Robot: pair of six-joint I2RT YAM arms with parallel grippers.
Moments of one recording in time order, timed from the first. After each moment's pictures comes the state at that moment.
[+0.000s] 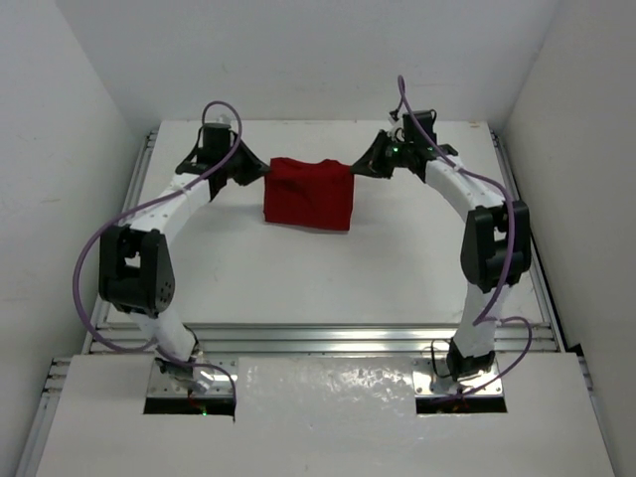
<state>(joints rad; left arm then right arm) -0.15 1.68 1.32 -0.25 0.20 -0.81 0.20 1.93 1.53 -0.27 -0.58 0.70</state>
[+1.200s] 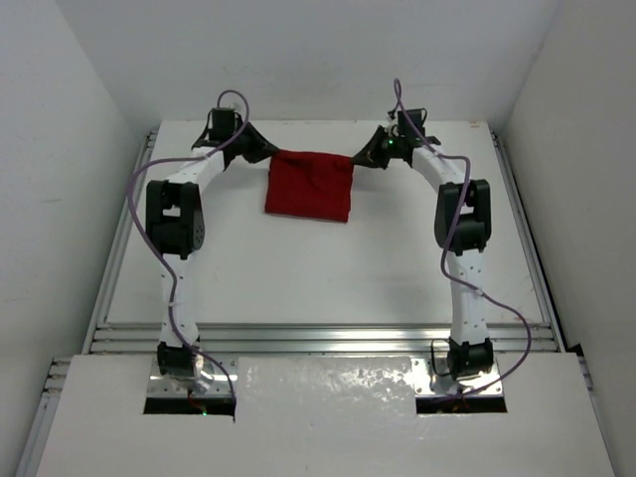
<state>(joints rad) -0.05 2.32 1.92 -0.21 0.45 -0.82 0.13 2.47 2.05 -0.32 -0.61 0.71</state>
